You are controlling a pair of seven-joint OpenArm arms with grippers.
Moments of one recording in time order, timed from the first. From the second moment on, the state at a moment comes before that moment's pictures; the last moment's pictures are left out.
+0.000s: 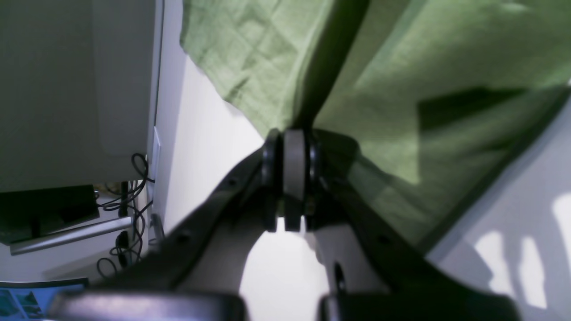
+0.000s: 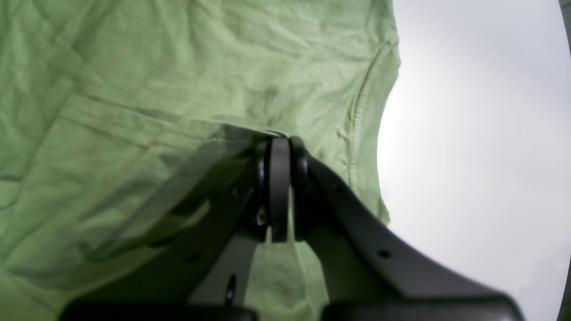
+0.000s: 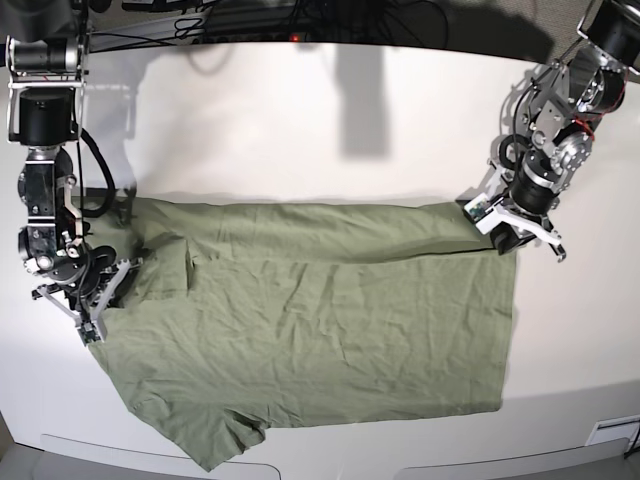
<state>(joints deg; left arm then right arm) -0.8 -30.1 28.2 75.4 28.9 0.2 7.0 17.1 28.1 2.0 63.4 1.5 20.2 -31.4</state>
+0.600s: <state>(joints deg) -5.1 -25.0 28.2 71.7 24.6 5.1 6.0 17.1 27.8 2.0 62.7 1.5 20.2 -32.3</state>
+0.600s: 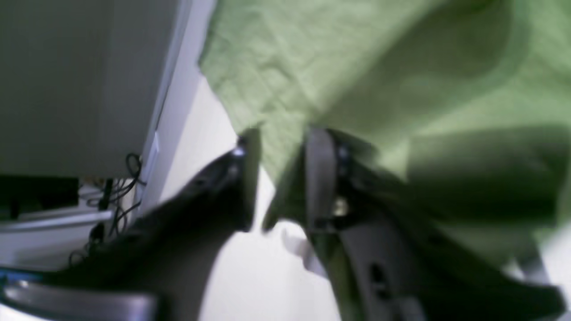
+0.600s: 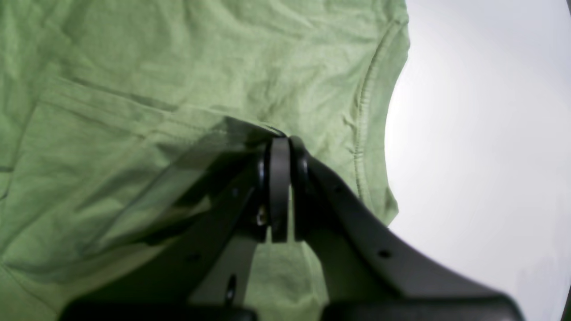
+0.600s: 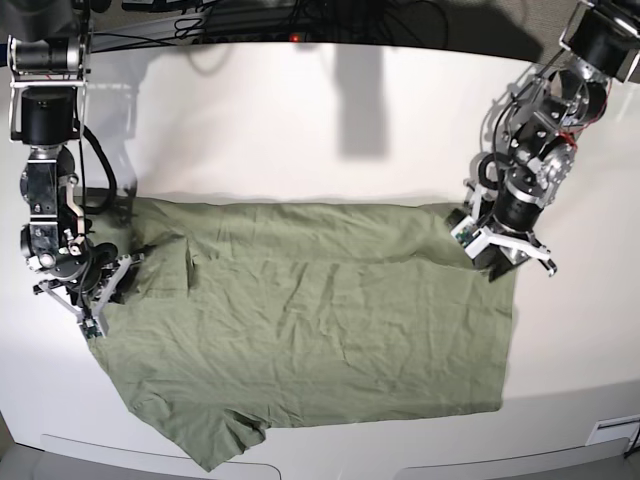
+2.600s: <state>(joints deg) -7.8 -19.3 28.1 85.6 -6.1 6.2 42.6 4.9 27.6 16.6 63.5 14.9 32.3 -32.8</state>
